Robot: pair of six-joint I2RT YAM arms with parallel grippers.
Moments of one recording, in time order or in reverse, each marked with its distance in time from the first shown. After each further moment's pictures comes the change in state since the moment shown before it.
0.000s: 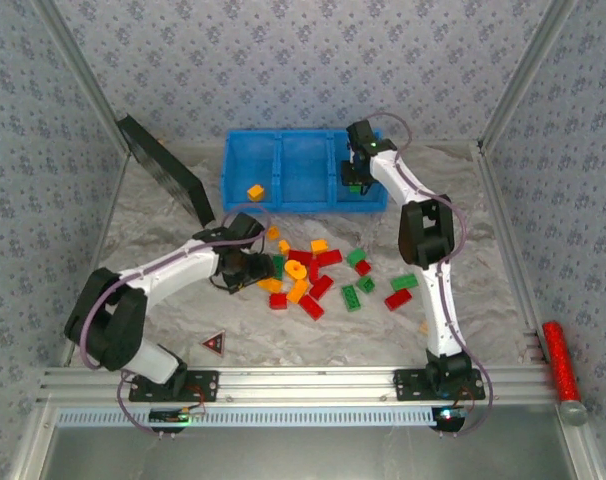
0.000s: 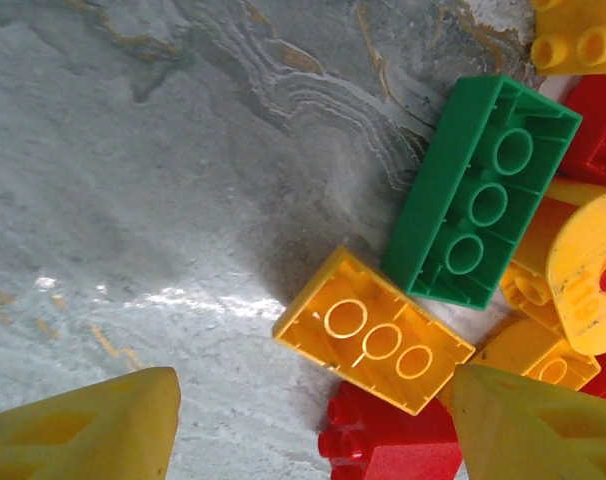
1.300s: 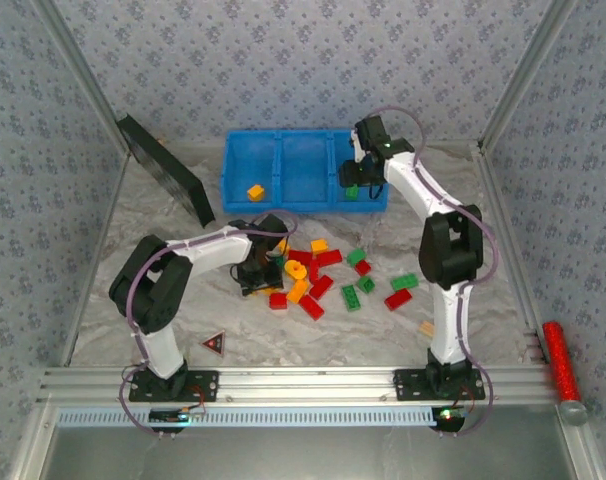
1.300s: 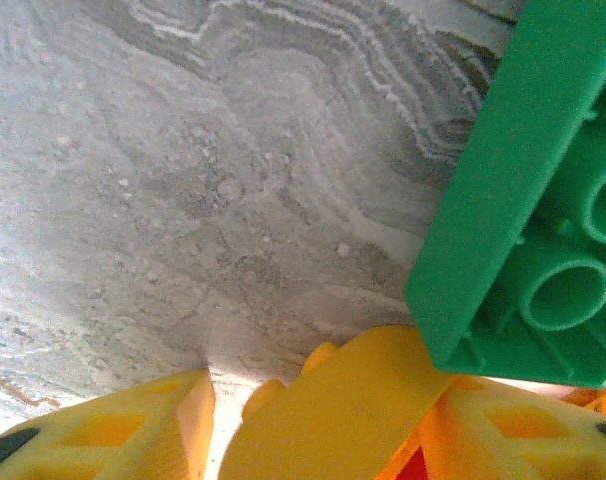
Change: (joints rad) left arm -0.069 0.274 0.168 -0.148 -0.006 0.080; right arm 0.023 -0.390 -0.364 0.041 -0.070 -0.058
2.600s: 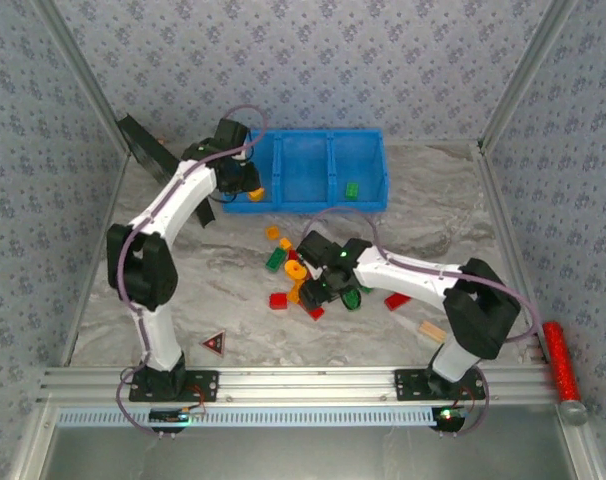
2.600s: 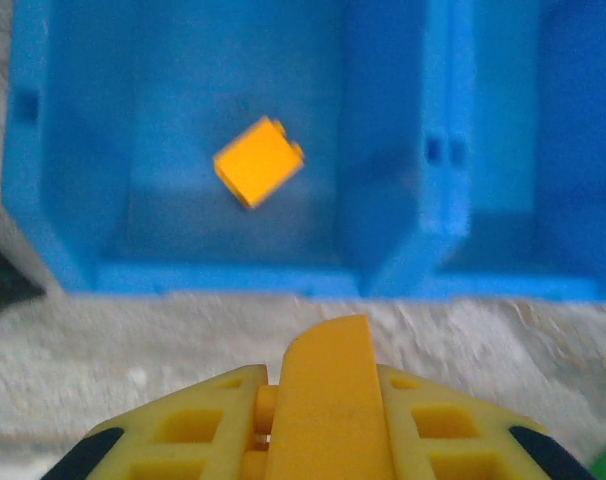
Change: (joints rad) left arm 0.322 0.154 0.709 -0.054 -0.092 0.378; right arm 0.606 -0.444 -0.775 0.053 -0.022 0.191
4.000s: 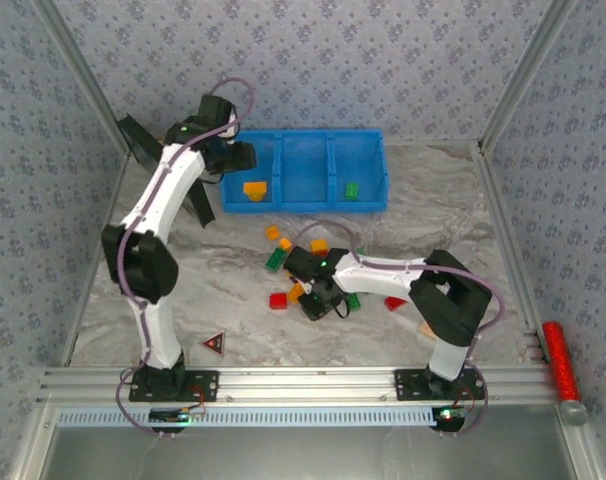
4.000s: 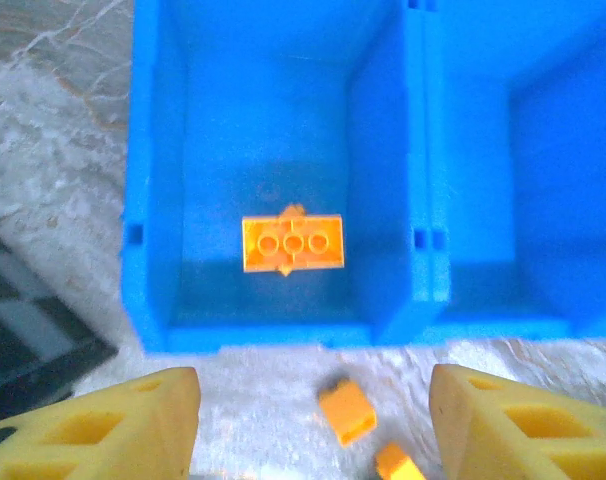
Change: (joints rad) left arm 0.050 -0.020 0.185 -0.133 0.013 0.097; right arm 0.052 0.124 -0.008 0.011 0.012 -0.035
